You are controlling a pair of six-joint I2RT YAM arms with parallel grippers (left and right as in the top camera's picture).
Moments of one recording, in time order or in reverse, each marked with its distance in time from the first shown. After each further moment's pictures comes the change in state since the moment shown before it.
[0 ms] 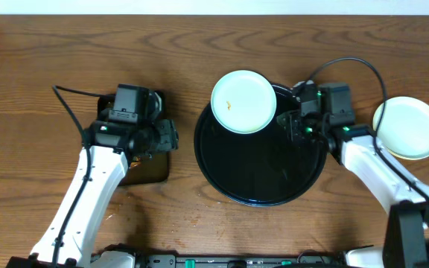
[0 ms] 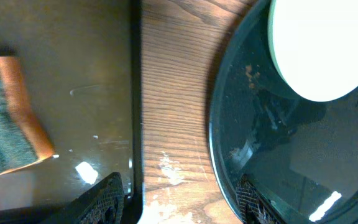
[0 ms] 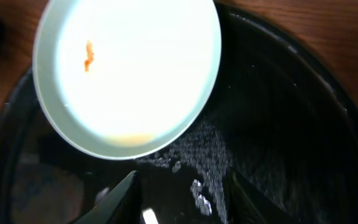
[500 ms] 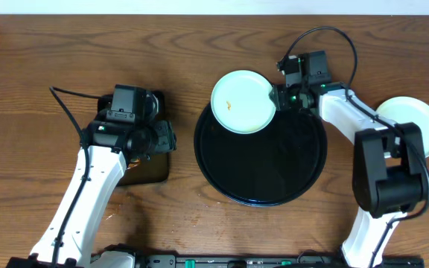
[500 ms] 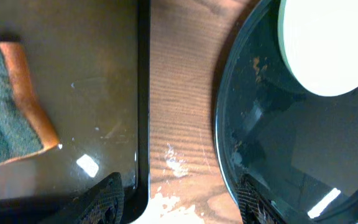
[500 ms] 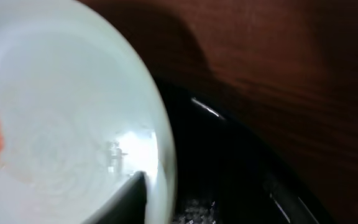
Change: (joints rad) left arm 0.013 0.000 0.000 -0.030 0.000 0.000; right arm 0.001 0.428 0.403 -0.063 0.037 -0.032
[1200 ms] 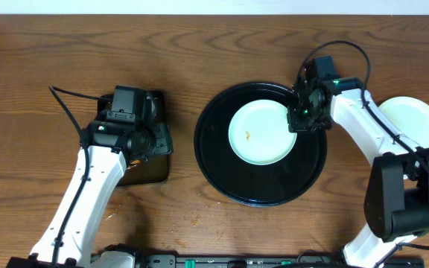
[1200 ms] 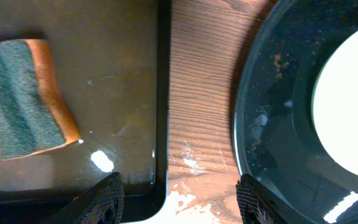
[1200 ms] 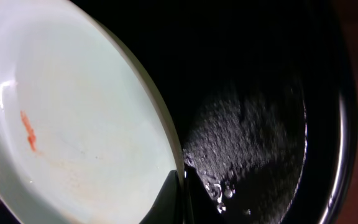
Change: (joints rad) left arm 0.000 0.000 0.000 -0.026 -0.057 0.016; right arm 0.000 -0.167 0.016 -0.585 0.126 0.152
